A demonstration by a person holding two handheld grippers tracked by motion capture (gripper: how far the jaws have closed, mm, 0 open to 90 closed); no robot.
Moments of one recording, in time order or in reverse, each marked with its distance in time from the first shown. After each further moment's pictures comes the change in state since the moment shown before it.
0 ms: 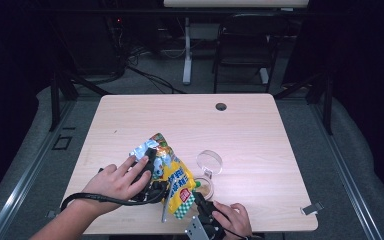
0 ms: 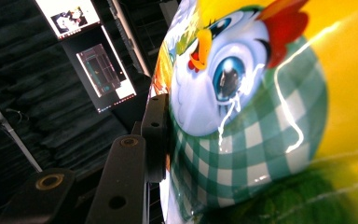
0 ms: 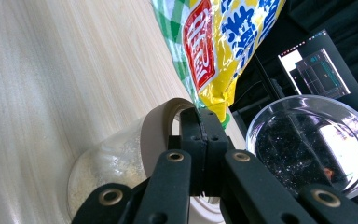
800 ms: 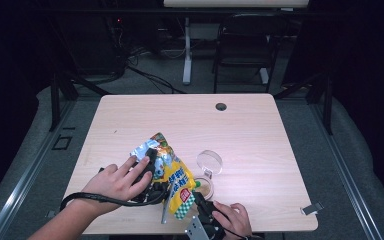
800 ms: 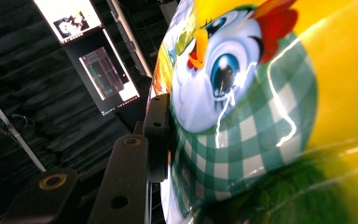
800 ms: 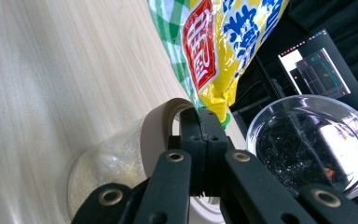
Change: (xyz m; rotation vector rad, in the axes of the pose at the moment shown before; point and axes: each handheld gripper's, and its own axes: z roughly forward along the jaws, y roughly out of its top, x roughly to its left) left arm 0.003 0.001 -0.003 -0.001 0.003 0.028; right arm 0.000 0.000 0.000 -0.003 -0.002 0.000
